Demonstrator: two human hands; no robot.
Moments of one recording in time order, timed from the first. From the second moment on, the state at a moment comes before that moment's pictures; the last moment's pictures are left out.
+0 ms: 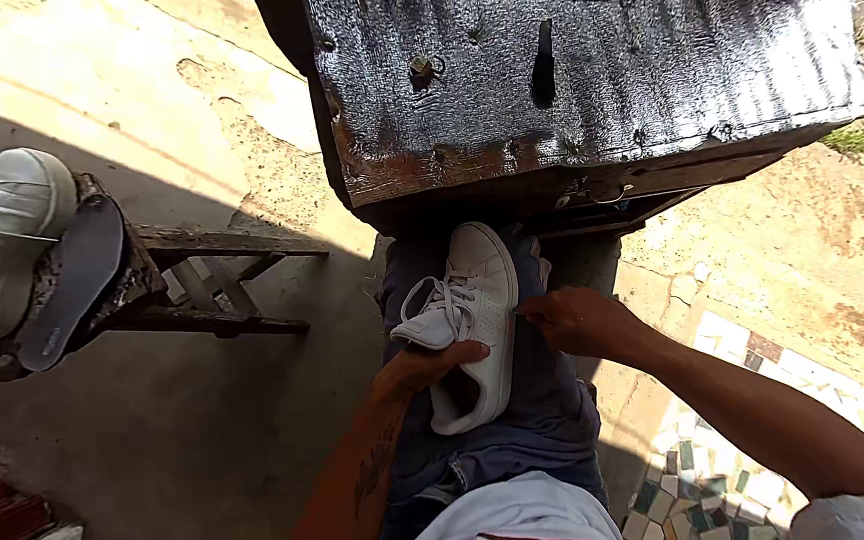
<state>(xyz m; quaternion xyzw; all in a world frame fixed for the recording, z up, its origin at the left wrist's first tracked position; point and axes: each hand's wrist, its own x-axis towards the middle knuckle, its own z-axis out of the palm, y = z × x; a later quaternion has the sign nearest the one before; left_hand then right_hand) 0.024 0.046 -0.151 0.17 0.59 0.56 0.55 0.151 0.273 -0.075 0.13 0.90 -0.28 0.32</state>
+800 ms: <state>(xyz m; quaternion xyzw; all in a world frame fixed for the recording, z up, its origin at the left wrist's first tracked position) 0.051 -0.103 -0.127 0.25 0.93 0.21 0.17 0.175 0.187 -0.068 0.07 0.95 -0.29 -0.06</state>
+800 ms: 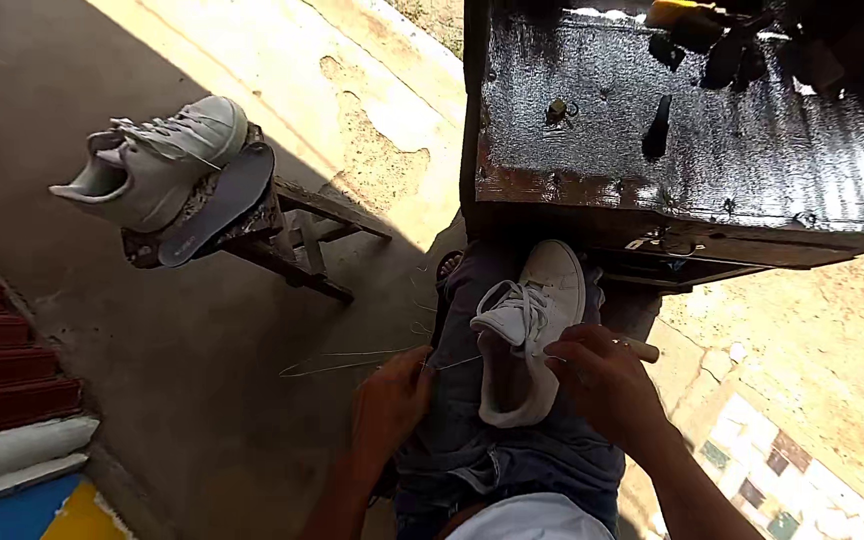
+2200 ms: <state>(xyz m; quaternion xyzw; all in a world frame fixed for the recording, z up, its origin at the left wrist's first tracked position) 0.068 0.034 -0.139 0.26 0.65 0.59 0.41 0.172 0.253 -0.121 0.04 0.98 -0.21 -0.03</state>
